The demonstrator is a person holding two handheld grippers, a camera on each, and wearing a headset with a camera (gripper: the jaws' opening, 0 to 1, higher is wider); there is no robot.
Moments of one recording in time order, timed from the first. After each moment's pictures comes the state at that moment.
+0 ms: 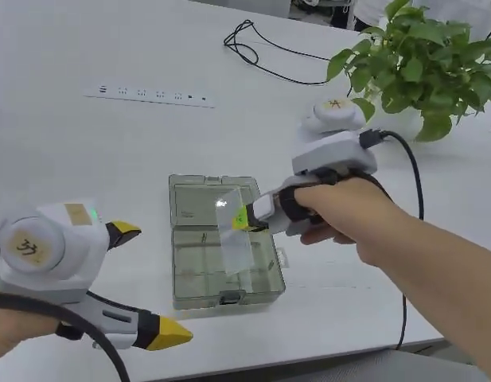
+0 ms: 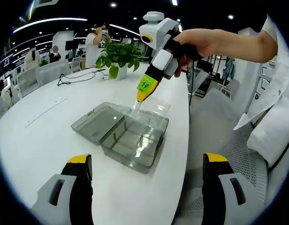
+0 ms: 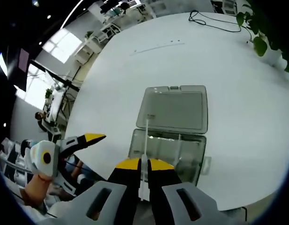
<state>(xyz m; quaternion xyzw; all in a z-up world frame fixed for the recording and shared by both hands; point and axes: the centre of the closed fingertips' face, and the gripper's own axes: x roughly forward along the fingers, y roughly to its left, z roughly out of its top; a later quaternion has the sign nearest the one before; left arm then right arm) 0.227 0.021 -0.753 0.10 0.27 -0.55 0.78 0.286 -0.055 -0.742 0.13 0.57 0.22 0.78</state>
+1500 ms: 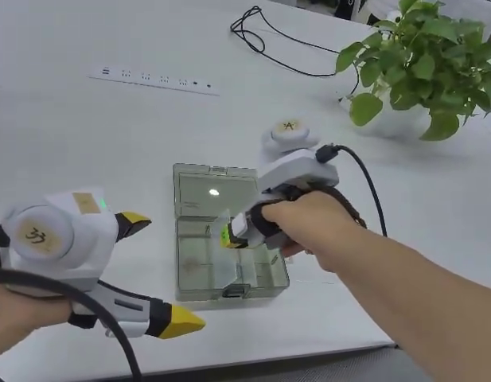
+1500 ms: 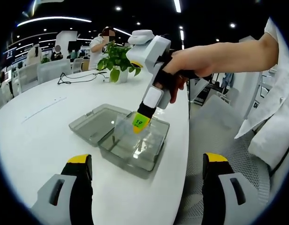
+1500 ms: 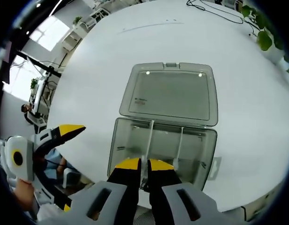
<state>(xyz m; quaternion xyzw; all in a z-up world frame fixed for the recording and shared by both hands) 0.232 0.019 -0.757 0.06 0.26 -0.55 0.79 0.267 -0.034 -0.793 0.06 0.61 0.18 0.77</state>
